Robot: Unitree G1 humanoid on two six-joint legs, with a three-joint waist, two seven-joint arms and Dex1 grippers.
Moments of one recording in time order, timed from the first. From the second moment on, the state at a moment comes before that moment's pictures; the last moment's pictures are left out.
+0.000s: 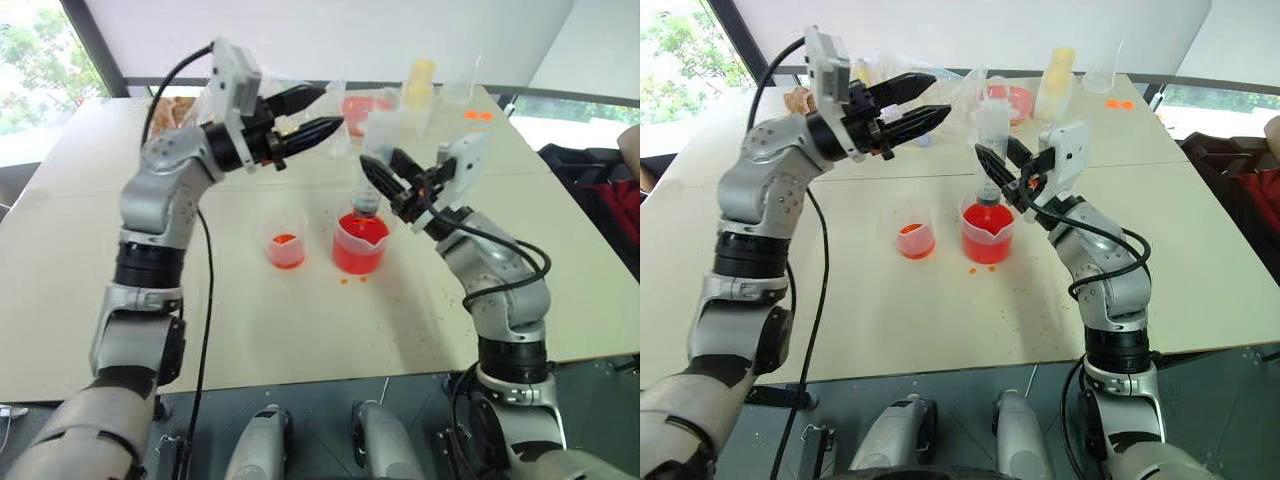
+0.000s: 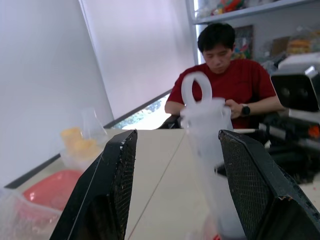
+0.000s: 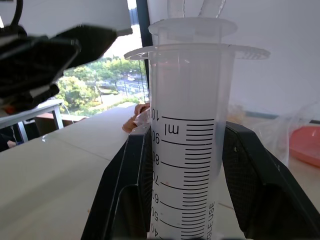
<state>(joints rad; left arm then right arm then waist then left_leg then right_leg) -1.01 0.39 0.00 0.24 -0.46 0.28 -0.94 -0.54 -0.25 -0.09 -0.24 0.45 0.48 0.45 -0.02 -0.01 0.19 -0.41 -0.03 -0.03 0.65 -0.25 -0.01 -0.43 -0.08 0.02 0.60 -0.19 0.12</state>
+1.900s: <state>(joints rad) -1.26 0.23 -0.09 0.74 -0.20 -0.15 -1.01 -0.39 -0.17 -0.02 -0.27 0.34 0.33 0.36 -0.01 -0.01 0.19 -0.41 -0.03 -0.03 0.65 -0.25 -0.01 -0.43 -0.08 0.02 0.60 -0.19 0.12</state>
